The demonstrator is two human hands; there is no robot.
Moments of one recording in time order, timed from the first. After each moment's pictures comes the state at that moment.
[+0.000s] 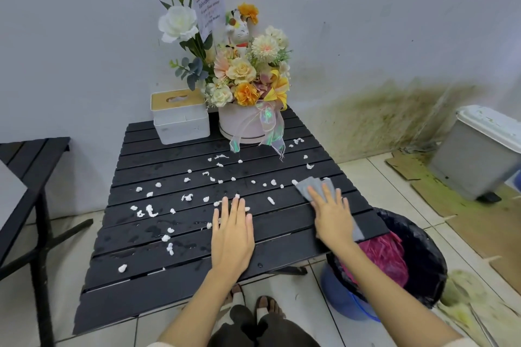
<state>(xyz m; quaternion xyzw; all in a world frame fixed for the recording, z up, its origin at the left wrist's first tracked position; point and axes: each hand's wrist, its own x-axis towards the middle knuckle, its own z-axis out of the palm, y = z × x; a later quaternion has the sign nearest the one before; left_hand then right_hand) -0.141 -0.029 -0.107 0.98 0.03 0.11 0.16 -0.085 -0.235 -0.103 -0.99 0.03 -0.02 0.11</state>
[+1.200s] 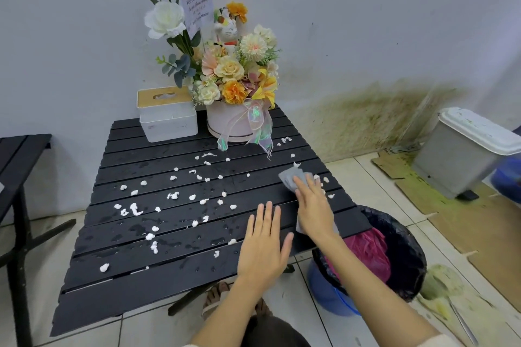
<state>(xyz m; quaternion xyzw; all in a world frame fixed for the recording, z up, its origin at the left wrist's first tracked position) -0.163 -0.102 -0.107 0.98 -0.10 0.09 0.13 -0.091 -0.225 -0.076 -0.96 0.00 -0.07 0.29</state>
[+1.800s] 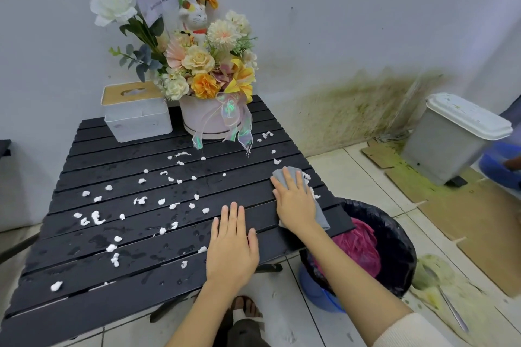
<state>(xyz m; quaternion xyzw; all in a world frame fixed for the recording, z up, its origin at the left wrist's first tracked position) -0.141 -0.093 -0.124 0.99 -0.03 0.04 0.13 -0.054 -0.239 -0.108 -0.99 -0.03 -0.01 0.12</state>
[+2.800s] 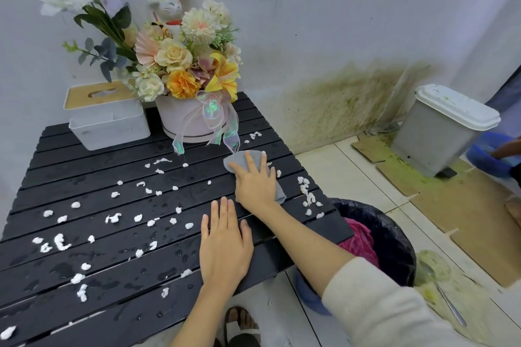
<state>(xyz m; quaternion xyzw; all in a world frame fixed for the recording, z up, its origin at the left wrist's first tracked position) -0.101 -0.106 -0.125 0.98 0.02 0.08 0.18 0.012 -0.183 -0.103 -0.99 -0.06 -0.01 0.14</state>
